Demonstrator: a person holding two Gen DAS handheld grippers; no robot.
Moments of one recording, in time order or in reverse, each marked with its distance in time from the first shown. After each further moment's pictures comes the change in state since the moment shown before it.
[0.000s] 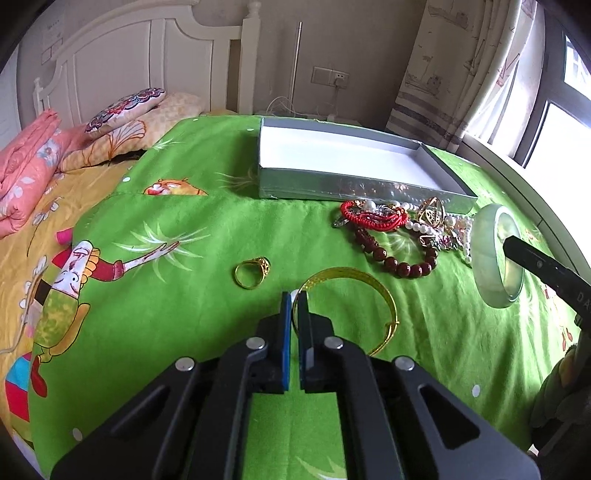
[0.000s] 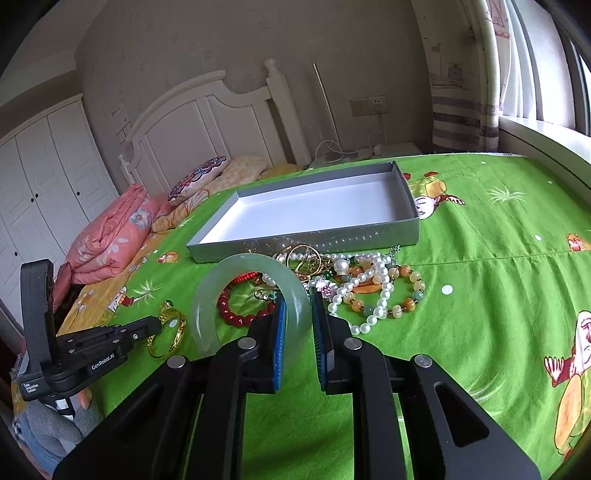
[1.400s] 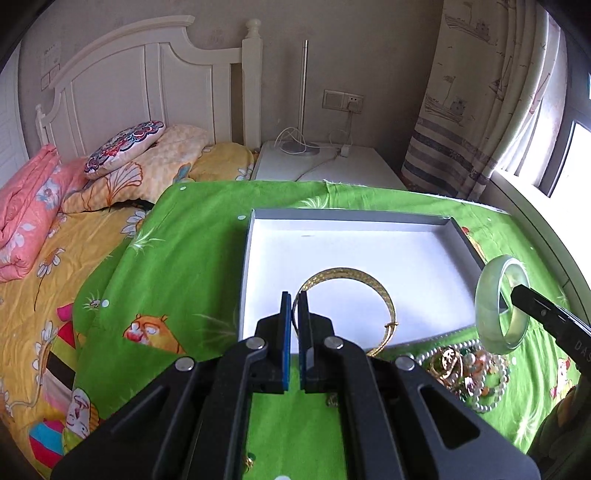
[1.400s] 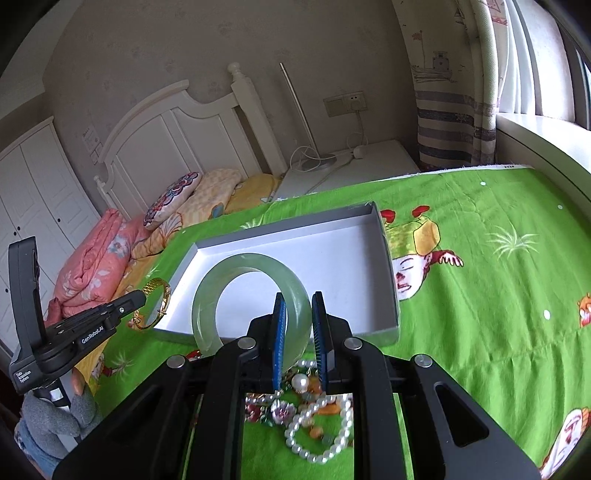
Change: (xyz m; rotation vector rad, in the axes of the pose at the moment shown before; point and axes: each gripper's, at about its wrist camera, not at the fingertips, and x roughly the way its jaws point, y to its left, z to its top) left arm 0.053 -0.021 0.151 0.015 -0.039 0.085; right arm 0.063 -0.041 0.097 0.086 0.038 -0.055
